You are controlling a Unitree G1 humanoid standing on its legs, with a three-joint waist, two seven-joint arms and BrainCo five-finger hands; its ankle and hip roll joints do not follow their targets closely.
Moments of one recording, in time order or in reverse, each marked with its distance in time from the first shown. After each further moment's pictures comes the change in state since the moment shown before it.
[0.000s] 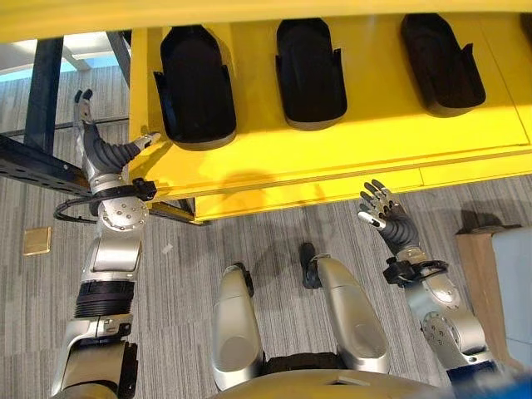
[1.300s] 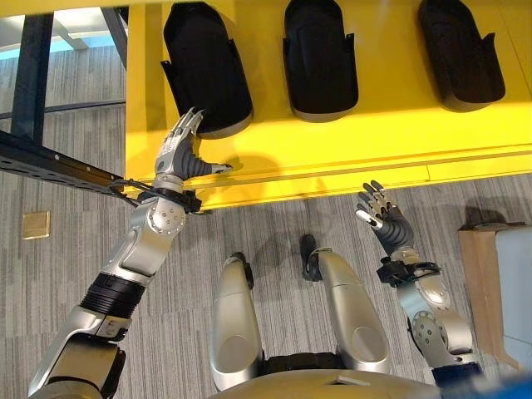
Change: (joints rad) left arm -0.017 0.074 -0.292 -0.092 0.119 0.026 -0.218; right arm 0.001 0.117 -0.044 0.031 -0.052 0.001 0.036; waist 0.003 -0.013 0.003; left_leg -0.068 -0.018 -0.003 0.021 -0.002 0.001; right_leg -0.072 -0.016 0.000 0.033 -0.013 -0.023
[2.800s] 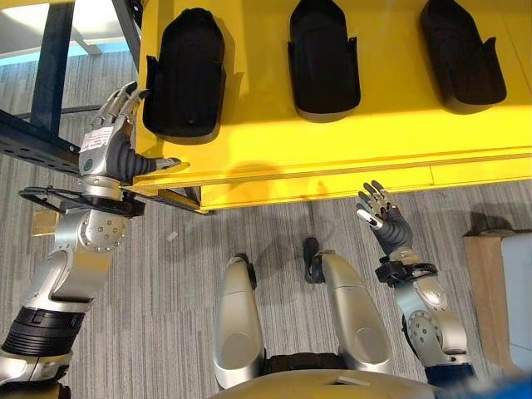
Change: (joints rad) left arm 0.228 0.156 0.273 -0.255 0.055 -0.003 0.009; right arm 0.002 0.068 -0.045 0.013 -0.037 0.005 0.040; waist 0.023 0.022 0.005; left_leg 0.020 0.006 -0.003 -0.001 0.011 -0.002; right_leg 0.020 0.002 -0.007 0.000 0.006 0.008
